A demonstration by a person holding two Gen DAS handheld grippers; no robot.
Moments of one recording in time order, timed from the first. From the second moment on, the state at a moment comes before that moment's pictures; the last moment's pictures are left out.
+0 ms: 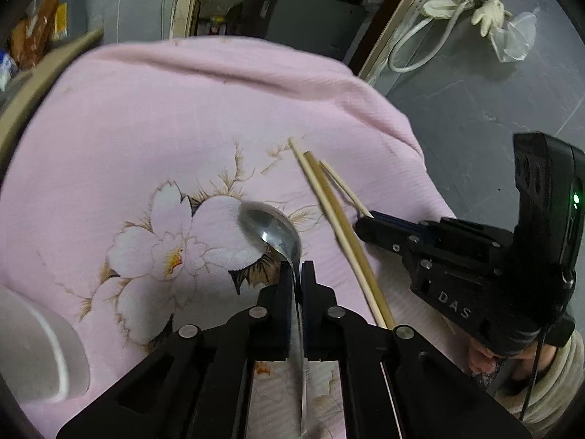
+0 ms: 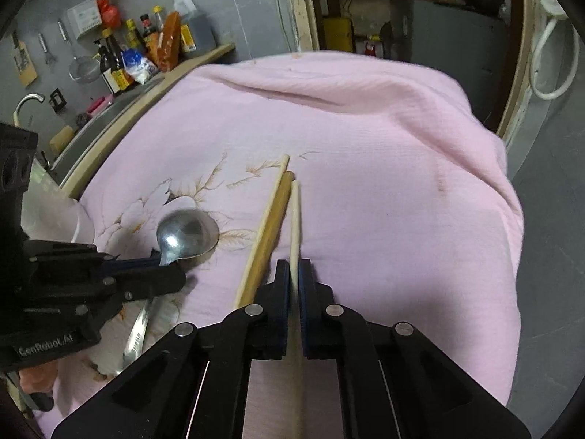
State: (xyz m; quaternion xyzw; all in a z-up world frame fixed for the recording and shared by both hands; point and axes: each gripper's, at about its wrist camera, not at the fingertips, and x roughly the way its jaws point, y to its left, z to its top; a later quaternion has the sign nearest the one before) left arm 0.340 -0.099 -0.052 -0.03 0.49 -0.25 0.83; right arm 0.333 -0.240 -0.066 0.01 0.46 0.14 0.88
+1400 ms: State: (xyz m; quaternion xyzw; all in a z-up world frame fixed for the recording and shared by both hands) left arm 0.191 0.069 0.114 0.01 0.01 -0.08 1.00; right arm 0.185 -0.084 0.096 -0.02 -0.15 0.12 0.98
